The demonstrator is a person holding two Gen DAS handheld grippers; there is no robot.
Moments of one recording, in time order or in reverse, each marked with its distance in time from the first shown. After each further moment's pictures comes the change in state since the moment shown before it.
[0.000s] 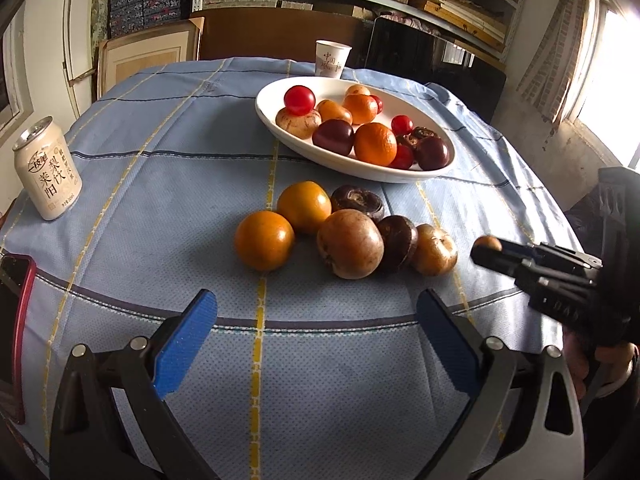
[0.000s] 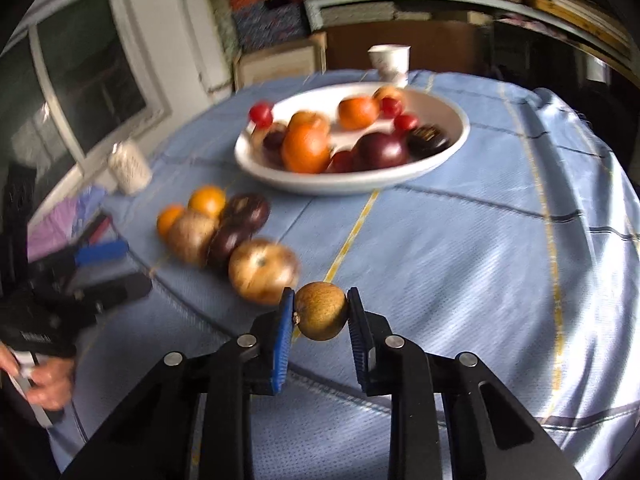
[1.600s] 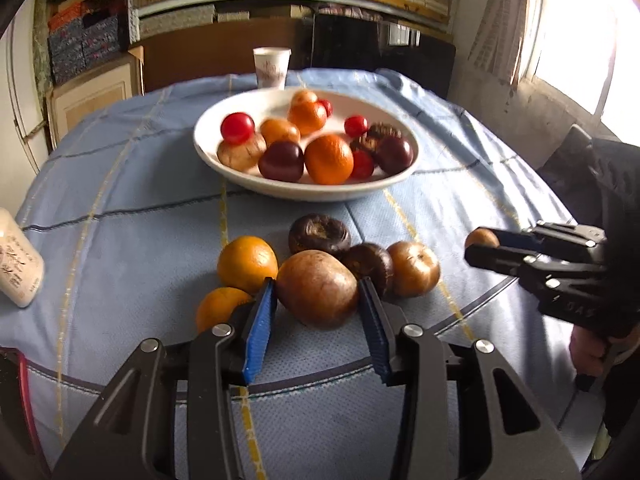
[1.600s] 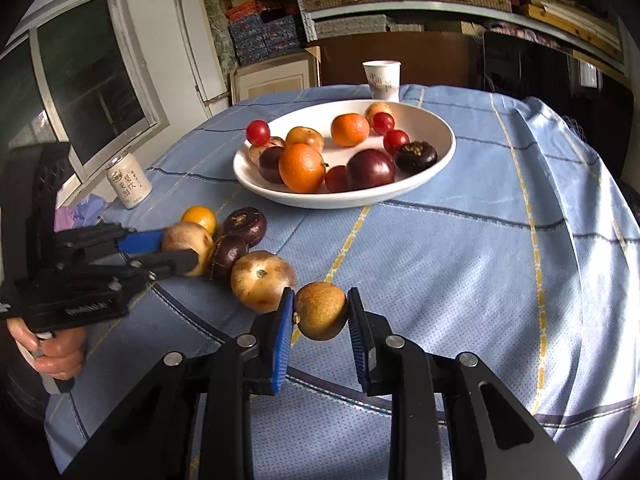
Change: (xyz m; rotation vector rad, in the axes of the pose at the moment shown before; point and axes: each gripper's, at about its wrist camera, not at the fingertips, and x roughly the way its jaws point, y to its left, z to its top) left arm 0.015 -0.018 0.024 0.207 -0.020 -0.082; right arm -0.009 0.006 0.000 -0.039 -0.024 0.000
